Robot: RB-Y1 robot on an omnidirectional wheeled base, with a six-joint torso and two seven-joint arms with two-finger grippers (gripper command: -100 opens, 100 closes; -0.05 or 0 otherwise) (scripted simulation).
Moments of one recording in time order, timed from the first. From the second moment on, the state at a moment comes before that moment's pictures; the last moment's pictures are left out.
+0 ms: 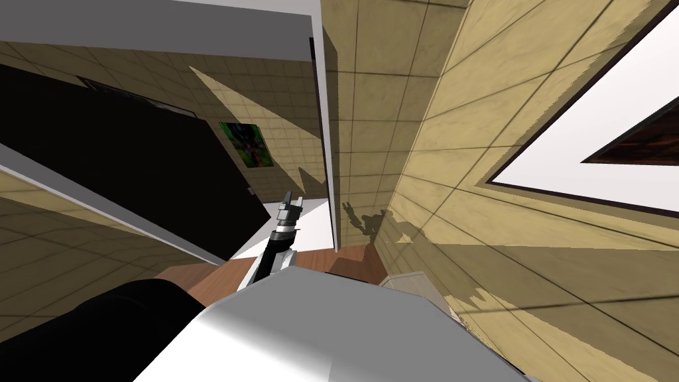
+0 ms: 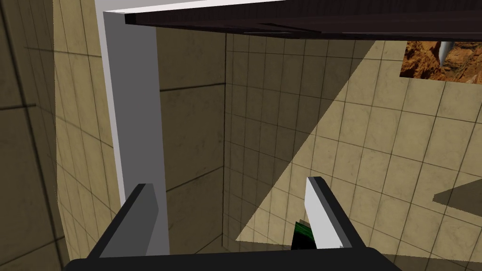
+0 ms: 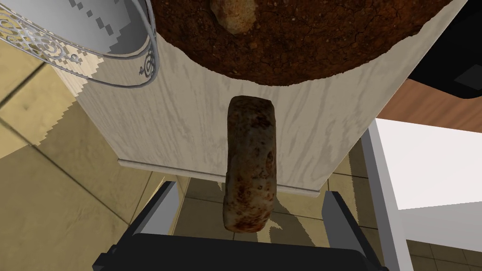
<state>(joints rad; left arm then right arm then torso) 0.51 0.05 0.04 -2.32 -0.07 -0.45 0.17 0.59 -0.61 -0.09 -1.34 1.75 -0.59 -0.31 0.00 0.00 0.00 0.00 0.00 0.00</state>
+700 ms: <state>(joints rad) 0.51 0.05 0.04 -2.32 -0.07 -0.45 0.17 0.57 -0.58 -0.06 -1.29 1.74 -0.54 -0.27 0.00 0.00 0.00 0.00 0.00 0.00</state>
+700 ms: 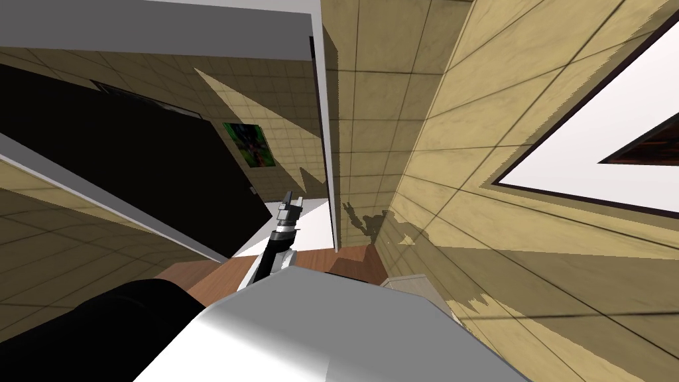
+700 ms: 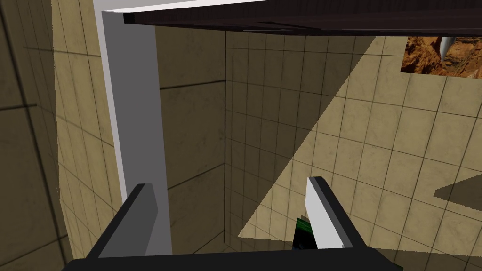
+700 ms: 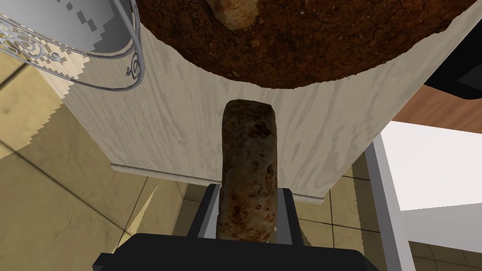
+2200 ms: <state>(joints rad) 0.51 0.05 0.04 -2.32 -0.07 -0.45 0.17 0.56 -0.78 -0.17 -1.40 1.69 -0.67 -0.44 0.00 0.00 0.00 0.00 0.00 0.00</state>
